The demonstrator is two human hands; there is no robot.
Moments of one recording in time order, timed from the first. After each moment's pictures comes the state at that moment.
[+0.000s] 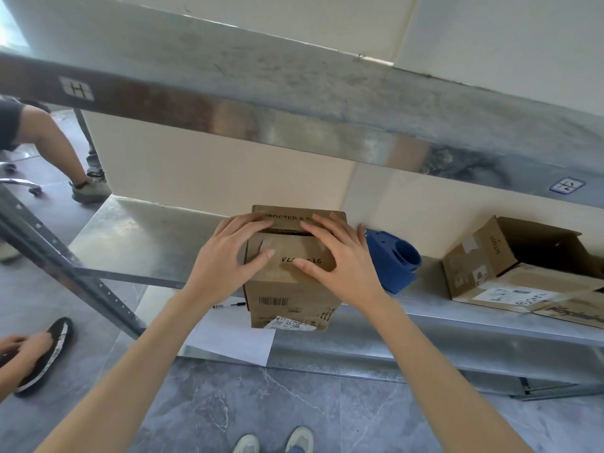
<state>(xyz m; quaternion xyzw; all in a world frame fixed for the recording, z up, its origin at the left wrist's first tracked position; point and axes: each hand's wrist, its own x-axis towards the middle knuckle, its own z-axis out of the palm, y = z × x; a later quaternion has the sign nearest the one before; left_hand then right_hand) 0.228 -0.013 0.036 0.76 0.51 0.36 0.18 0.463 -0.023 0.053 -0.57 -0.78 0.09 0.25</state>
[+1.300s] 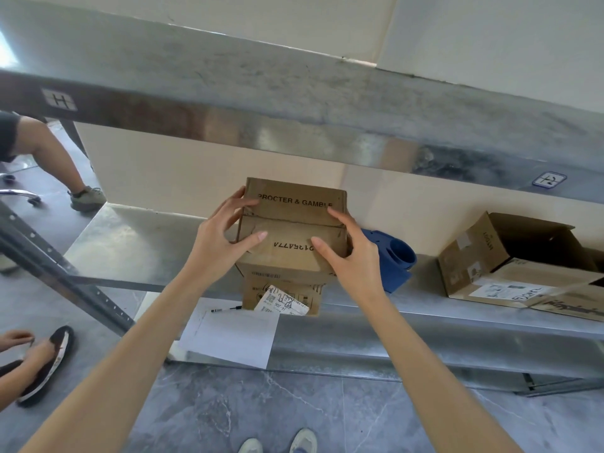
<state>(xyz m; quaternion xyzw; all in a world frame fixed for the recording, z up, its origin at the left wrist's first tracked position) 0.231 0.015 0.043 0.69 0.46 0.46 0.32 0.477 -0.026 0.056 -0.60 -0.63 0.24 0.43</state>
